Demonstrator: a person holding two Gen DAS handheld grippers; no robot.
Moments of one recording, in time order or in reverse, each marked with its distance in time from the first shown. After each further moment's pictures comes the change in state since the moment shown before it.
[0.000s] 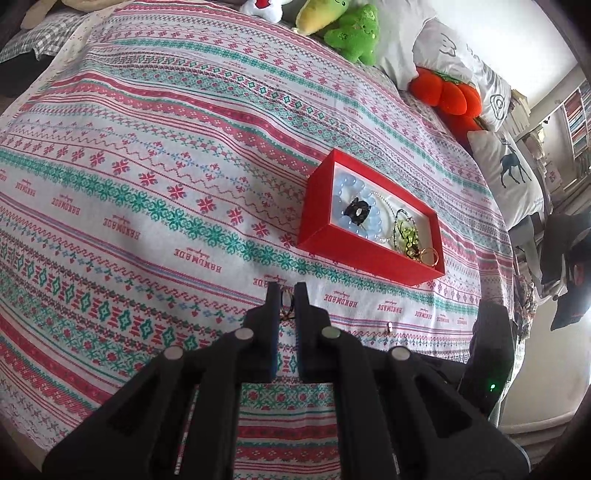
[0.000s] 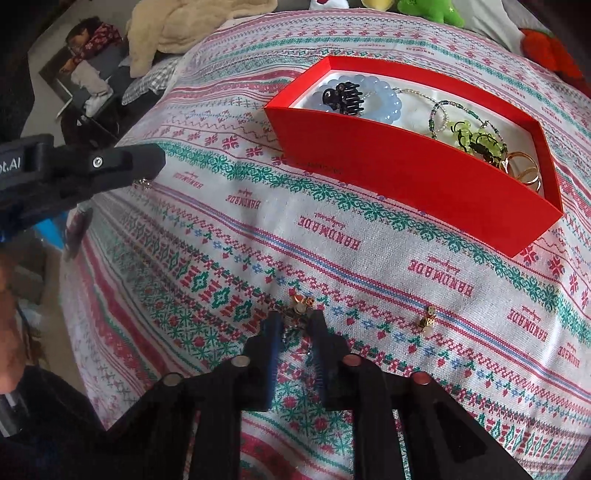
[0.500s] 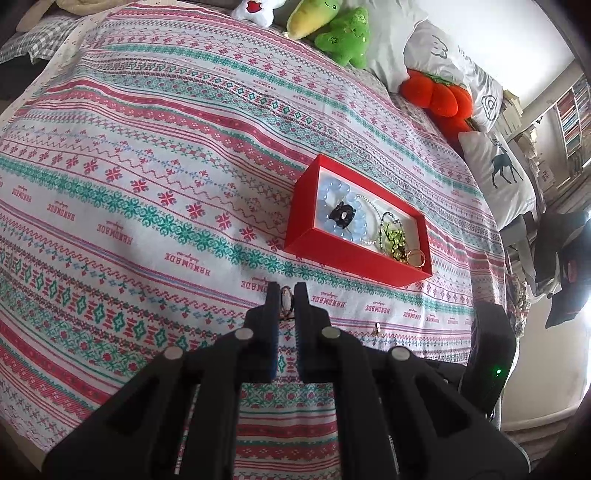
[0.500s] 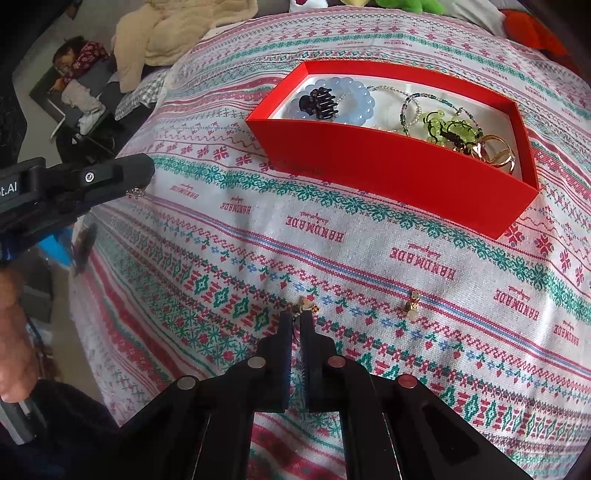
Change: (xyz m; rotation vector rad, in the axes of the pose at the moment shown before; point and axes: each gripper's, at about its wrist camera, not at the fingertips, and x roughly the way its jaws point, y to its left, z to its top) left arm -0.007 -0.007 0.001 0.010 -0.010 -0.026; right arm -0.017 -0.020 0.000 0.079 0.001 0.037
